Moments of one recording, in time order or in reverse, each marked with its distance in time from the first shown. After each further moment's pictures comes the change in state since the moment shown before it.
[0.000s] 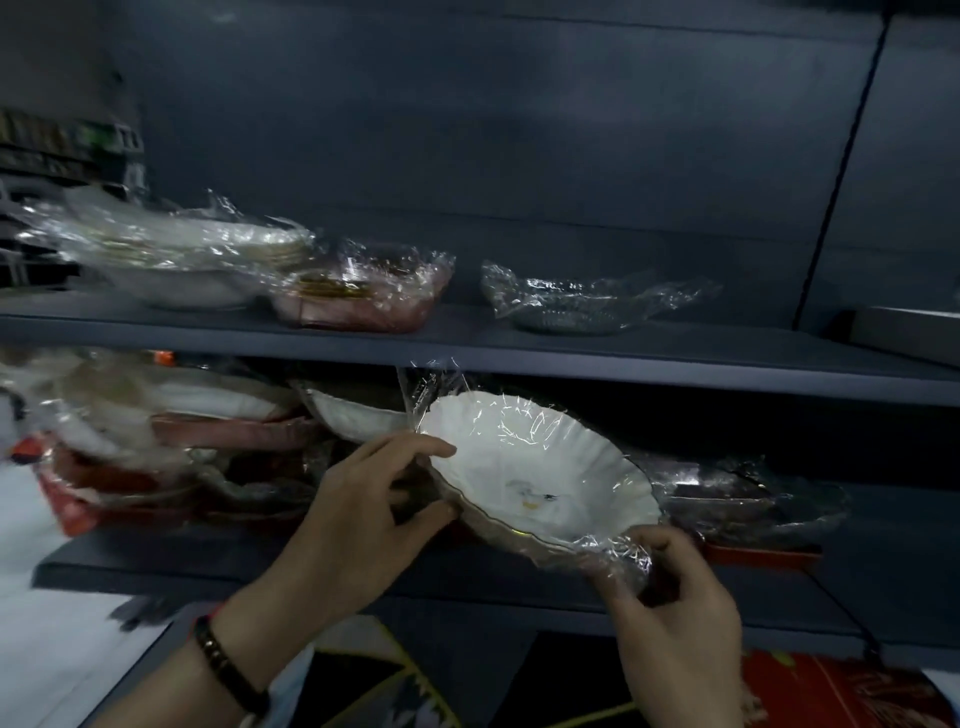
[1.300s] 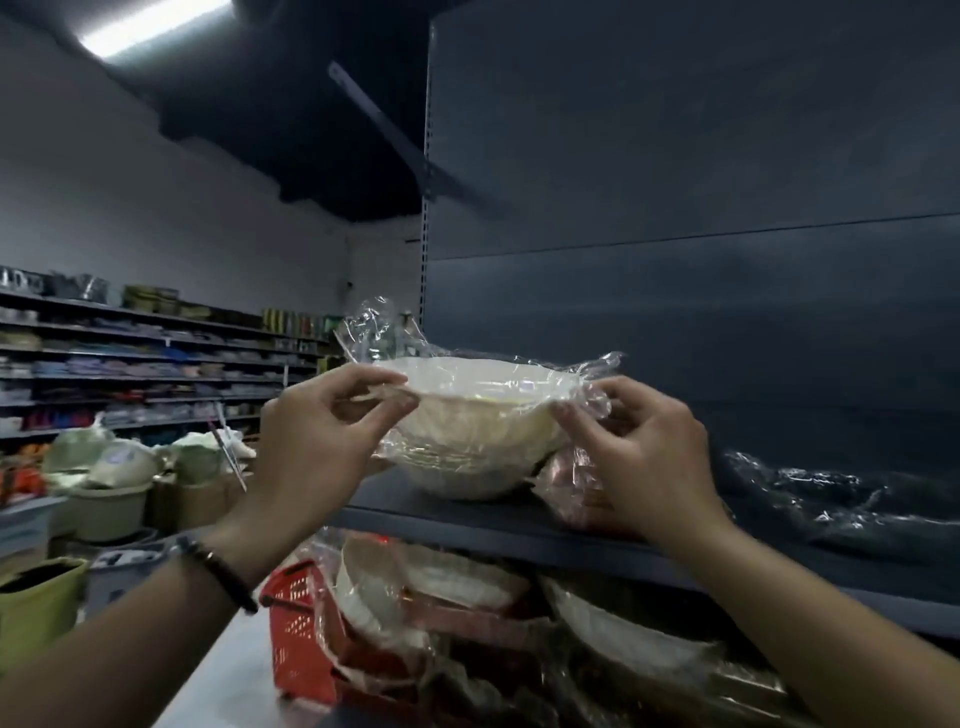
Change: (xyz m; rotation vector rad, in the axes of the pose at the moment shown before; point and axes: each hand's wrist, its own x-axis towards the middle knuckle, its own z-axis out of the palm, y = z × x) left_hand 0.084 0.006 -0.336 0.132 0.594 0.005; right_hand 0.103 -0.302 0.247 0.192 -0.240 -0.518
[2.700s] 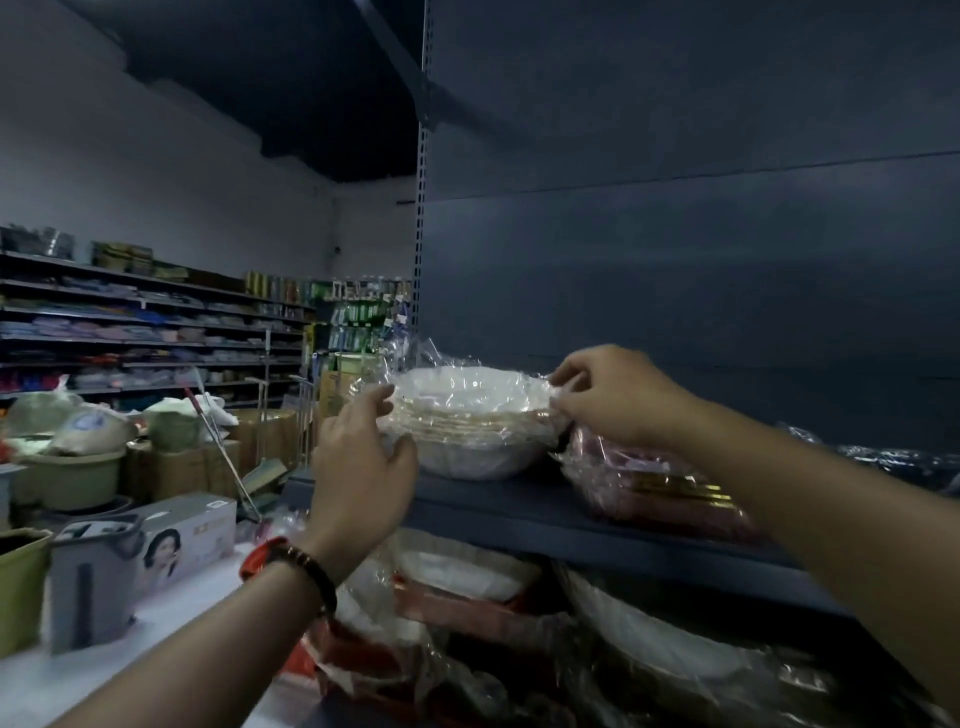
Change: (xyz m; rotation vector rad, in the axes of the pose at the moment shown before) left_hand 0.005 -0.170 0.079 0.331 -0.051 -0.112; right_hand 0.098 0.079 0.079 -0.507 -0.529 0.098
